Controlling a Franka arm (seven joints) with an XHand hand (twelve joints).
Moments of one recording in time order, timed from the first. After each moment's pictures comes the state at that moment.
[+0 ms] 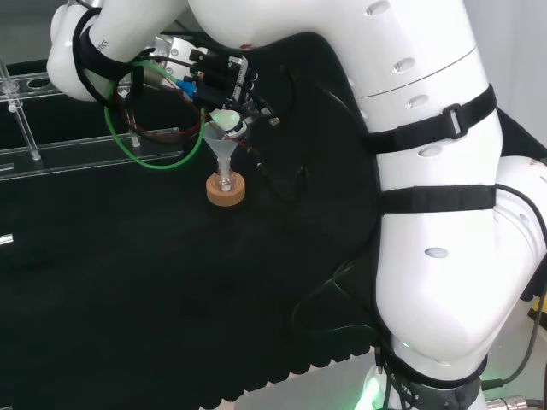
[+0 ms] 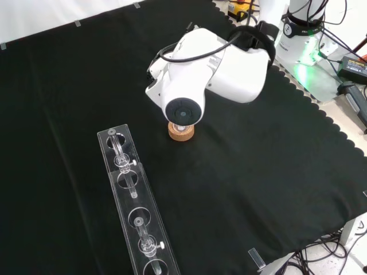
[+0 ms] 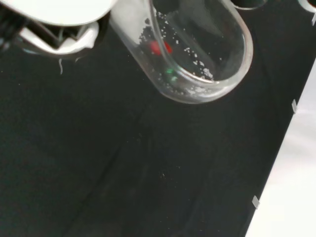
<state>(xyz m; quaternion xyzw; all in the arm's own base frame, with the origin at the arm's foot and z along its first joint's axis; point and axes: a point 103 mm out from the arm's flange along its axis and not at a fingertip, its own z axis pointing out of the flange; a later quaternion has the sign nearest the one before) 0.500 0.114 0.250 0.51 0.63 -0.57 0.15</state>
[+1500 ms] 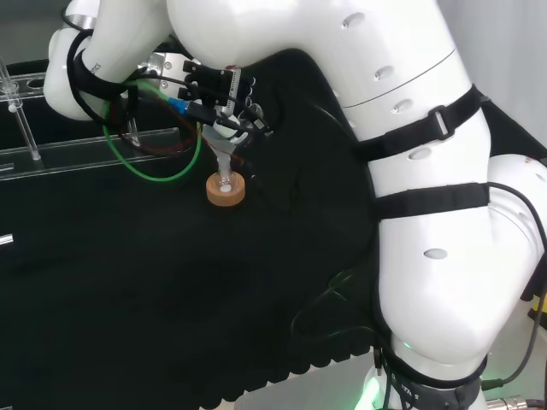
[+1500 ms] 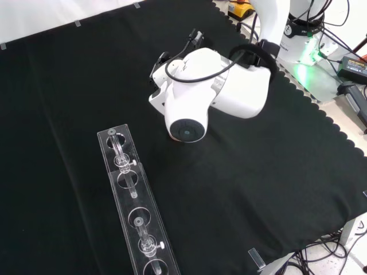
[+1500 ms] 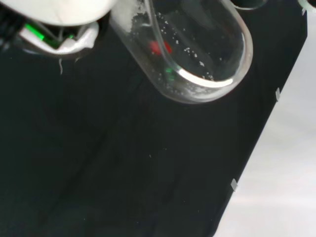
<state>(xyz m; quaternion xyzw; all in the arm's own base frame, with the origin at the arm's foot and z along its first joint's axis) 0.497 0.121 0.240 0.49 0.60 -0.61 0.17</state>
